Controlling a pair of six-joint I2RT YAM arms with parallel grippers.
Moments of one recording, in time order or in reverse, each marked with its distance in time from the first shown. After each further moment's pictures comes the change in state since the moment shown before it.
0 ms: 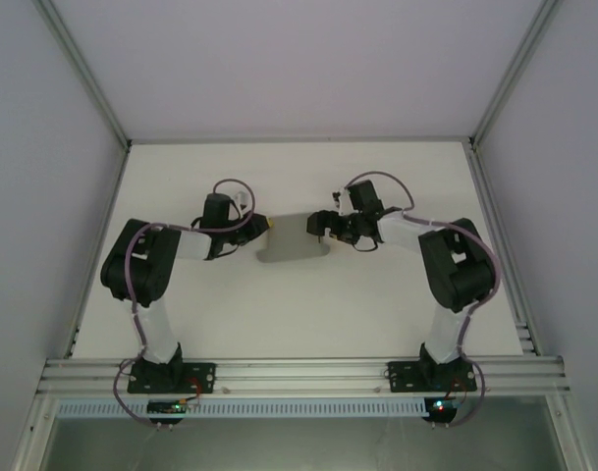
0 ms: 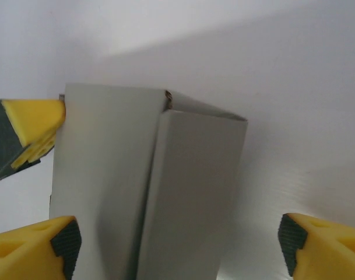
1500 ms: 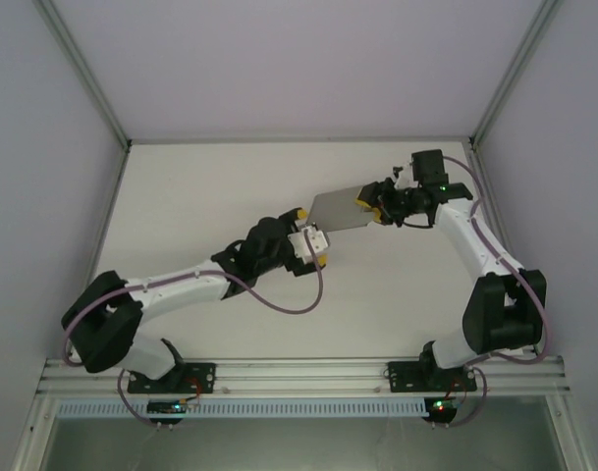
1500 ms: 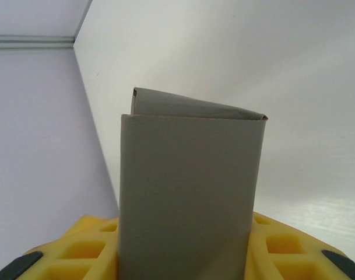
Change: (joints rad) left arm -0.585 -0.416 0.002 -0.197 -0.585 1.361; right arm -0.279 -0.362 0.150 -0.530 -0.181 0.259
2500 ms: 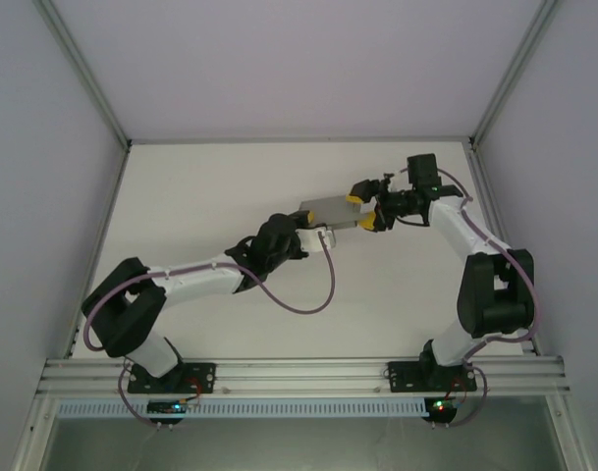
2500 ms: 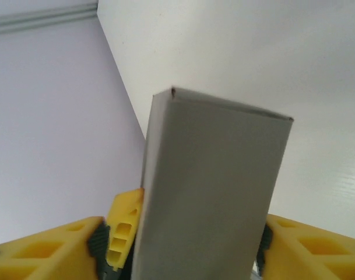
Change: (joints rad) left arm 0.008 0.107 0.056 0.067 -0.154 0.253; right arm -0.018 0.103 -0.055 0.153 -0.206 0.103
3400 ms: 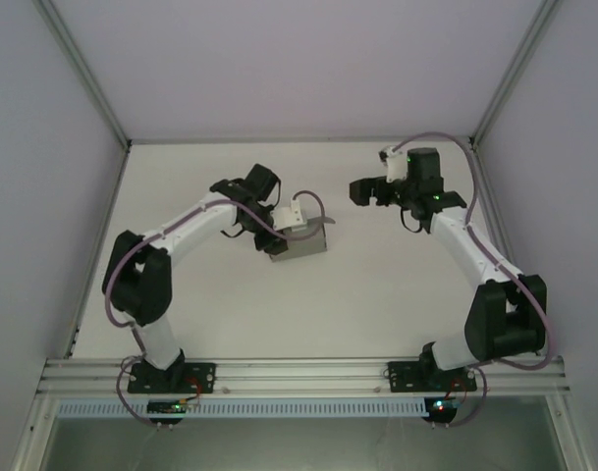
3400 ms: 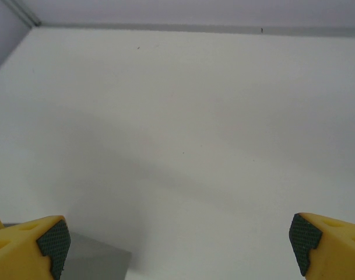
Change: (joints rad) left arm 0.296 0.215 0.546 -1.172 0.529 -0.107; right arm 0.077 -0.146 -0.017 0.157 0.561 -0.869
